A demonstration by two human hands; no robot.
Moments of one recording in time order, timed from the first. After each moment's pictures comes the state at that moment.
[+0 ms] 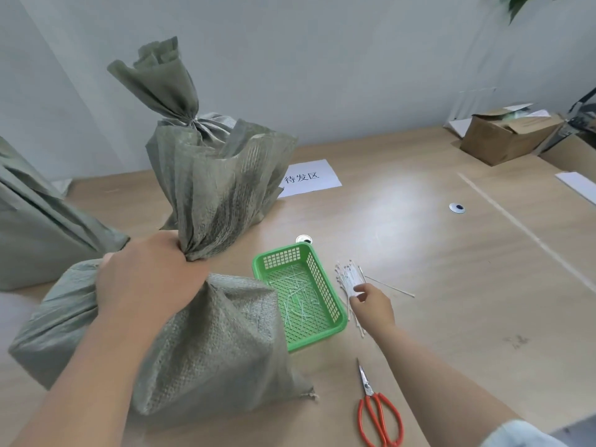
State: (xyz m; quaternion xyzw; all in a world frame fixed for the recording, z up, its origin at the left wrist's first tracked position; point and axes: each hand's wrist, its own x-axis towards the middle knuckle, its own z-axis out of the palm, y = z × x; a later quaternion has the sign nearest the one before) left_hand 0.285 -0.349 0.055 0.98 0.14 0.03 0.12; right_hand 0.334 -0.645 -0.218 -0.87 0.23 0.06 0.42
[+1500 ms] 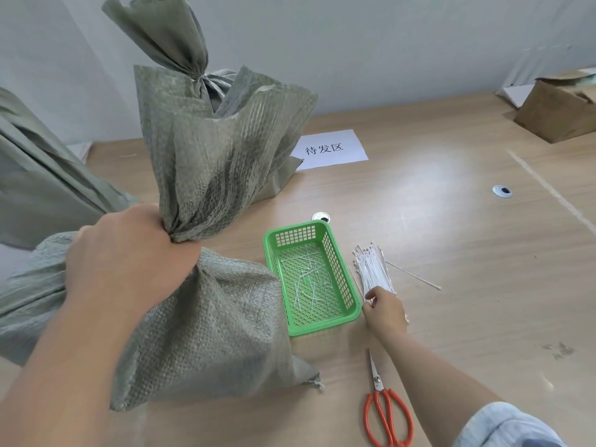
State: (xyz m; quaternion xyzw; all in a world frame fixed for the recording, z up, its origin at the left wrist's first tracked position) left_hand 0.292 -0.356 0.040 0.98 0.18 0.05 0.10; right_hand 0.344 -0.656 -0.304 -0.92 0.21 0.08 0.33
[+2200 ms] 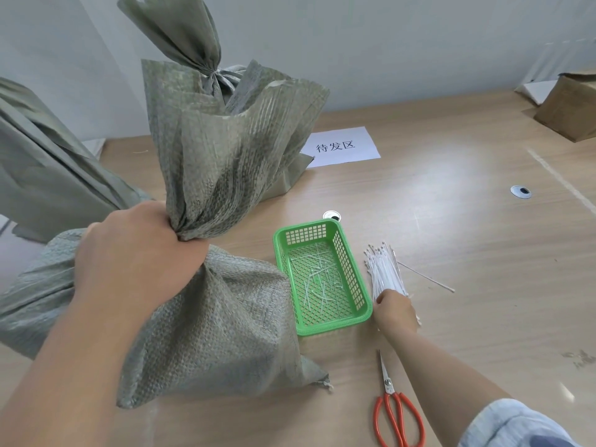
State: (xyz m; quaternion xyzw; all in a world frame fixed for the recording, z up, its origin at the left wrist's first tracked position) left_hand 0.292 -0.350 0.038 0.98 0.18 0.07 0.12; right_hand 0.356 -0.649 -0.303 -0.92 0.25 0.15 0.25
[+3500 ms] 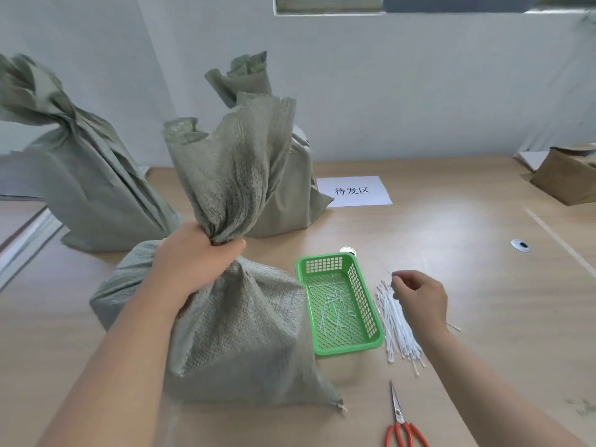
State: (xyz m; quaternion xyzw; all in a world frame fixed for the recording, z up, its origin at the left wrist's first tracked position) left_hand 0.278 -0.297 0.042 0.92 0.16 0.04 0.34; right_hand 0.337 -0.617 -0.129 -0.82 0.17 -0.10 0.54
